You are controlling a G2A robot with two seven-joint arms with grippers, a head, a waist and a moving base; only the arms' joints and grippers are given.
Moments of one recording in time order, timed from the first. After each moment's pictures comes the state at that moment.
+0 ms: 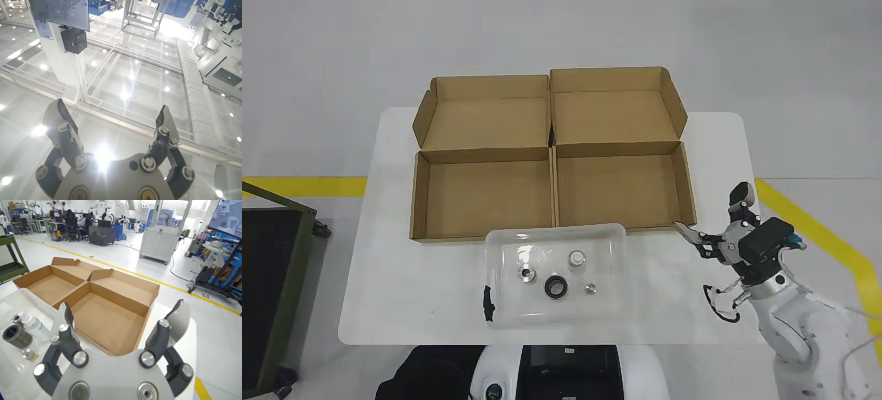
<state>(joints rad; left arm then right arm) -0.17 -0.33 -0.48 -1.21 3.07 0.34 0.06 -1.65 -1.21 1.70 -2.01 -1.28 -0.58 -0.10</state>
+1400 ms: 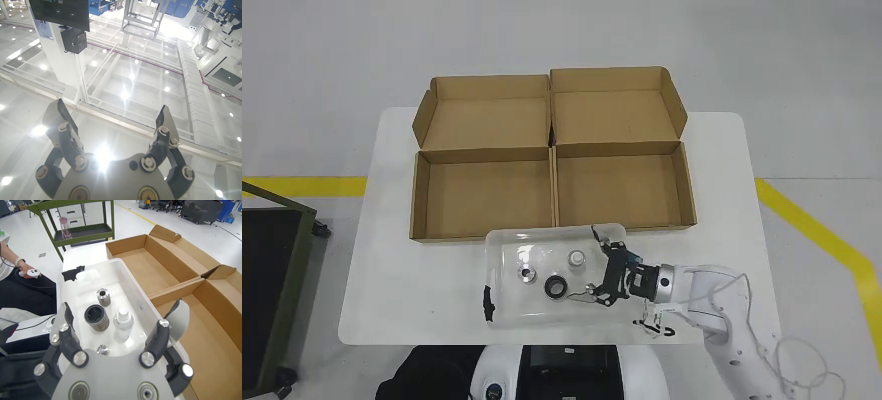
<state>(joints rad) -0.17 -0.33 -0.48 -1.21 3.07 0.34 0.06 -1.40 -1.19 1.23 -1.88 -1.31 -0.90 0.22</state>
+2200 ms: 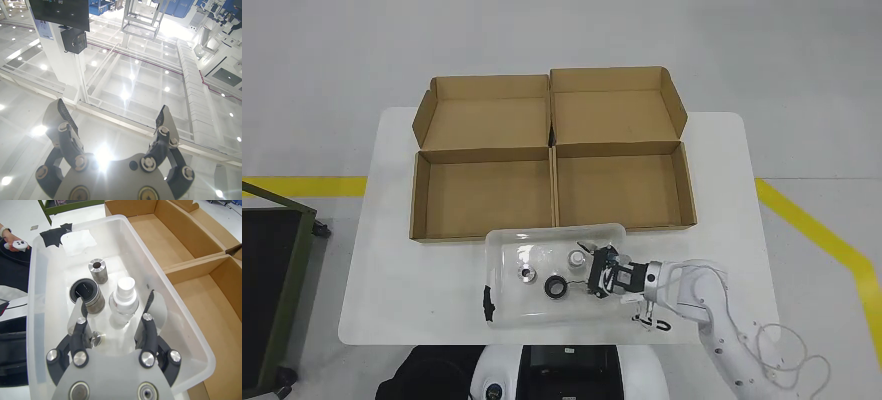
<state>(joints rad) -0.17 -0.33 -0.48 -1.21 3.07 0.34 0.06 -1.33 -1.18 1.16 -1.76 -1.41 -0.86 0.23</state>
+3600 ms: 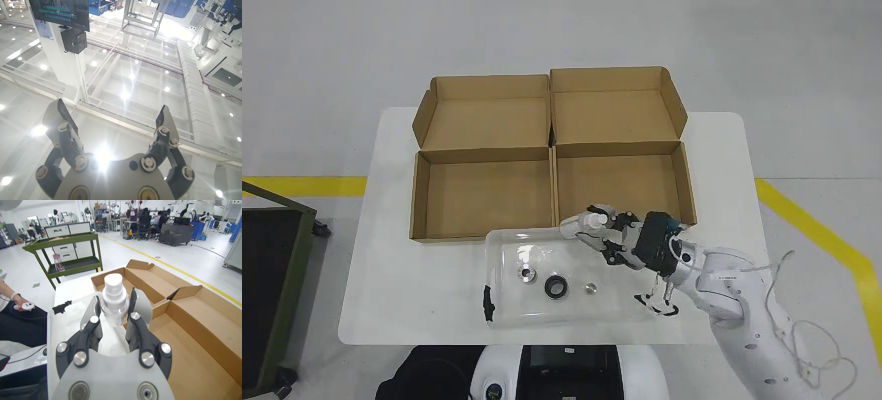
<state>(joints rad) -0.17 -0.33 -0.48 -1.21 3.07 0.34 0.06 -1.32 -1.16 1.25 -1.89 -1.09 -0.75 0.05</state>
